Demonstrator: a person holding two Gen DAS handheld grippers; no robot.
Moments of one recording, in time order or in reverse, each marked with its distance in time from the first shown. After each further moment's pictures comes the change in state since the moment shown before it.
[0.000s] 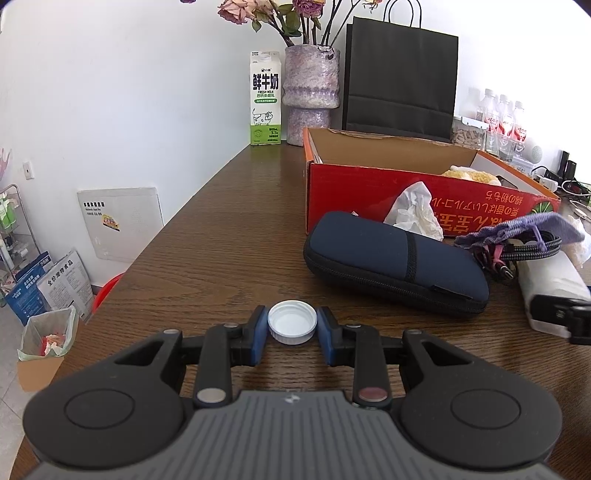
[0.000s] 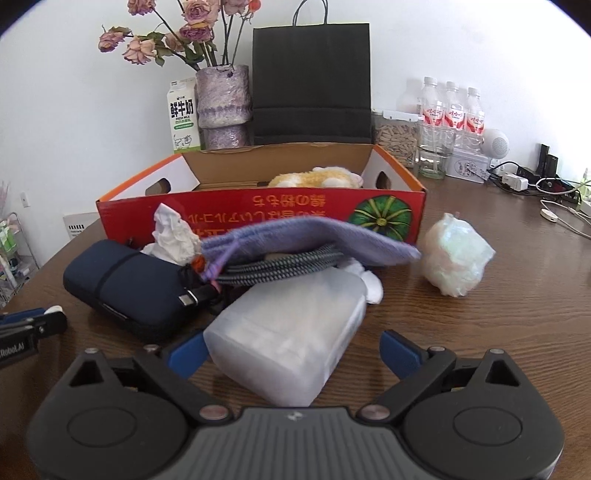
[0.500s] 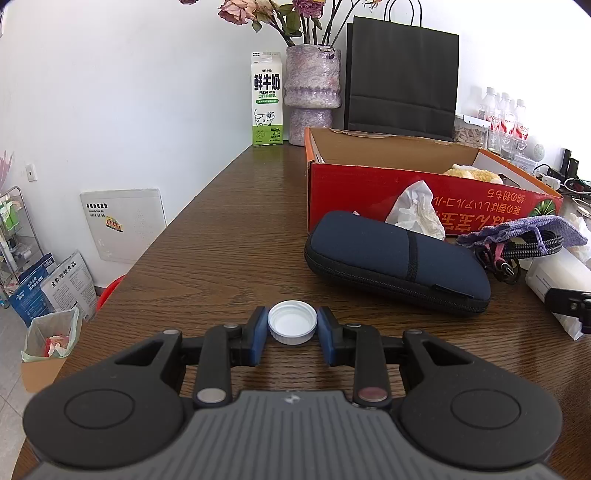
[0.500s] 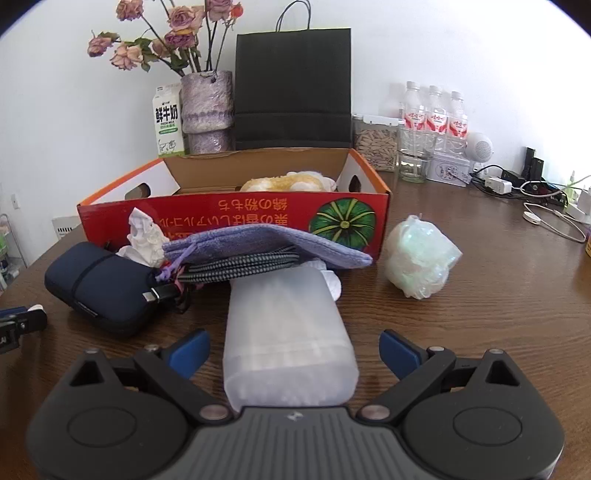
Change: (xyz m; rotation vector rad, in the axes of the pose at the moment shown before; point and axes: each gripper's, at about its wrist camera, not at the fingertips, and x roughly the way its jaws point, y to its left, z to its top) left arm 0.000 -0.002 0.000 0.007 -0.001 0.012; right arm 0.000 -0.019 0.001 -0.009 -0.016 -0.036
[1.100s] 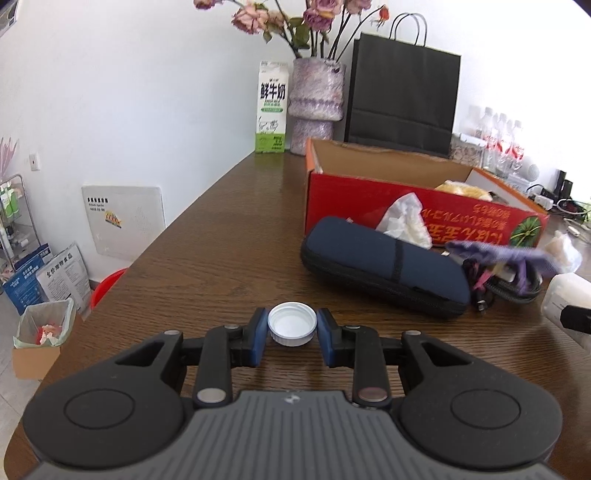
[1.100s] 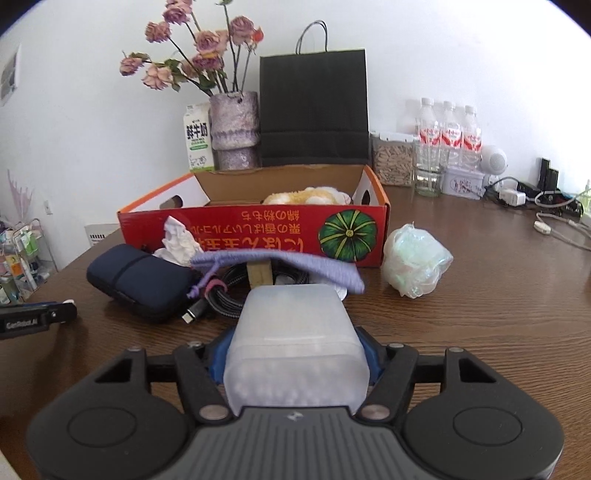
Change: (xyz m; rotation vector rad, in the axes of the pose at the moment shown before) left arm -0.025 0.002 -0.006 -0.056 -0.038 -0.028; right arm -0.047 -0.020 -0.016 -0.028 -0.068 0.110
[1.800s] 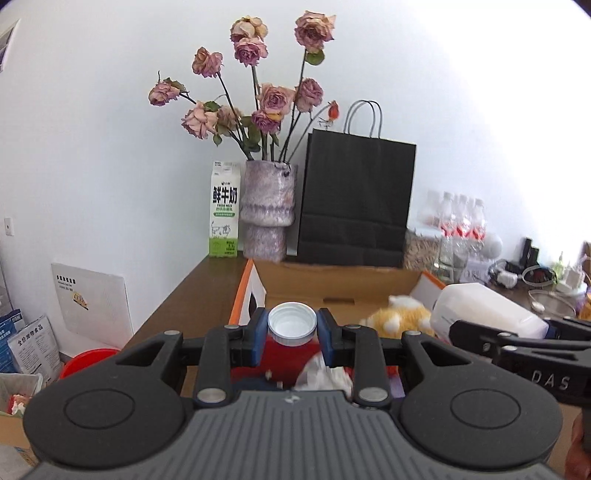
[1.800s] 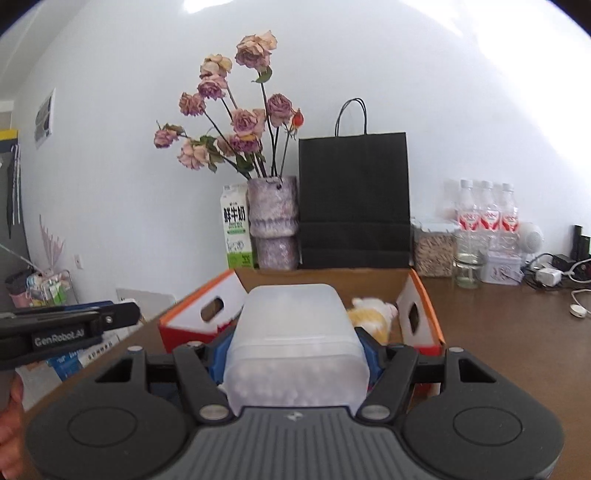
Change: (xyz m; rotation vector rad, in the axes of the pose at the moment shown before) left arm -0.009 -0.058 0.092 0.001 -0.245 -0.079; right arm 0.010 0.025 0.088 -0.006 -0.224 0.108
